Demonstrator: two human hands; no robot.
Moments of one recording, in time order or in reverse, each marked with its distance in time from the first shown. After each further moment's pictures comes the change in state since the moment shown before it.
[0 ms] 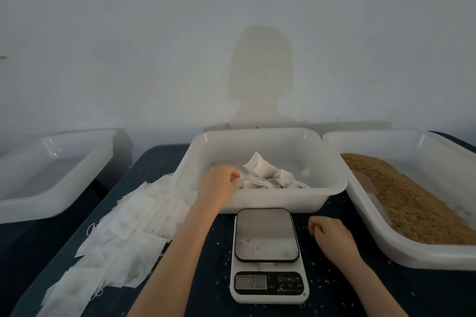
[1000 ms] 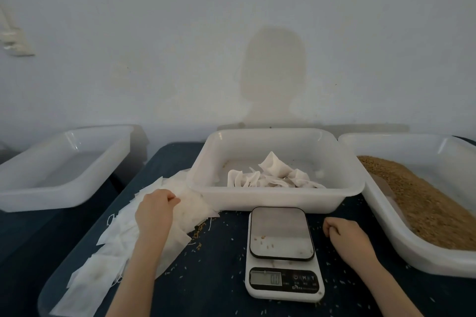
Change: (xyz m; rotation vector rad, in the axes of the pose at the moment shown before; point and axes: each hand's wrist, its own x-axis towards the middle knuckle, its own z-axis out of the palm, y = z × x) left_hand -0.058 -0.138 -0.036 0.197 0.238 -0.454; right_hand 0.002 0.003 0.003 -0.010 0.000 0.016
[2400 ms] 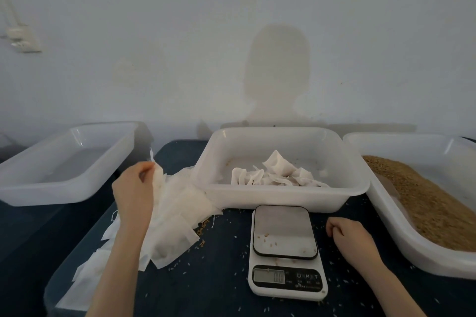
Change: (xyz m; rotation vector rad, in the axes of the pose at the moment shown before) left_hand 0.000 -0.002 -0.060 -0.495 0.366 0.048; right_hand -0.005 -0.003 -0.001 -0.026 0.003 -0.015
